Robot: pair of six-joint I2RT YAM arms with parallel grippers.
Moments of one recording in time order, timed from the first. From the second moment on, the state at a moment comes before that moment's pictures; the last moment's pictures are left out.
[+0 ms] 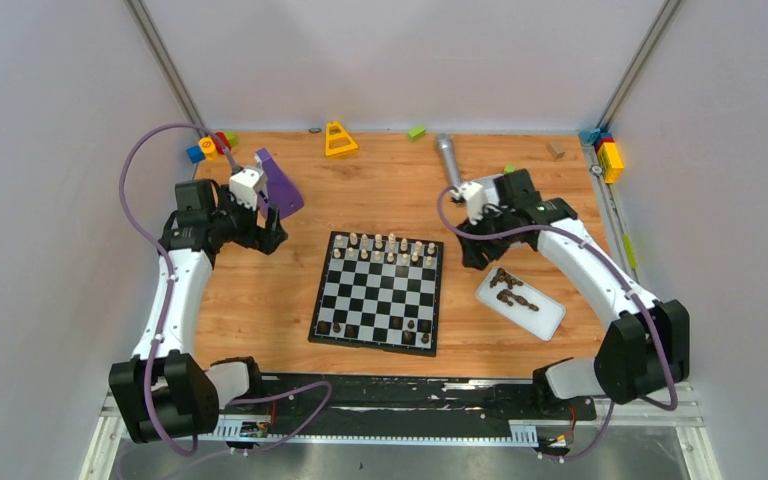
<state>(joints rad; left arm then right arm) 0.15 1.15 0.95 -0.55 0.52 0.36 0.41 1.43 1.21 -0.80 -0.37 -0.40</state>
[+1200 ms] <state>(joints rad) 0.15 1.12 0.93 -0.59 0.74 0.41 0.19 1.42 0.83 -0.71 -0.22 -0.39</state>
